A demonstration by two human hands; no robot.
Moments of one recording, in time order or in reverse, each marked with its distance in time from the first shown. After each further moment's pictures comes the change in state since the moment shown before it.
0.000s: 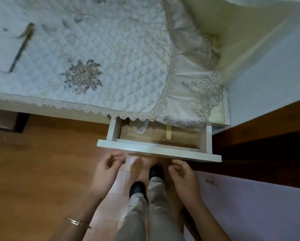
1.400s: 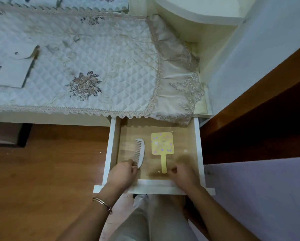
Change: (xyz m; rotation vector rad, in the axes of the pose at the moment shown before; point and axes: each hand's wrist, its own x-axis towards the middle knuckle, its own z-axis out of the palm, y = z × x) left_hand -0.014 -0.009 0.022 1.126 -0.200 0.207; right_hand -0.017 0.006 -0.014 -0.672 -0.179 0.014
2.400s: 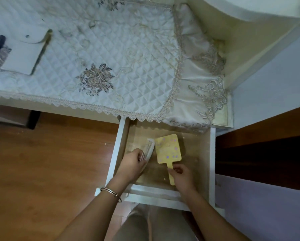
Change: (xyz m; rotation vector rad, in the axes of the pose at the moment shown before) left_hand 0.036 0.009 -0.016 -0.441 0.027 -0.079; right_hand 0.034 -0.021 0.018 0.741 0.020 0.194
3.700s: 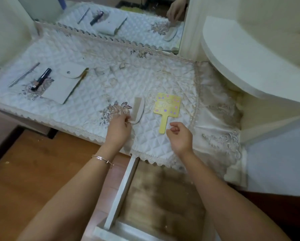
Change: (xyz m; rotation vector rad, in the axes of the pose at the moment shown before) left_hand 0.103 0.054 -0.163 0.013 0.580 0.050; right_hand 0.067 -0.228 0.043 -0.184 -0.014 -0.620
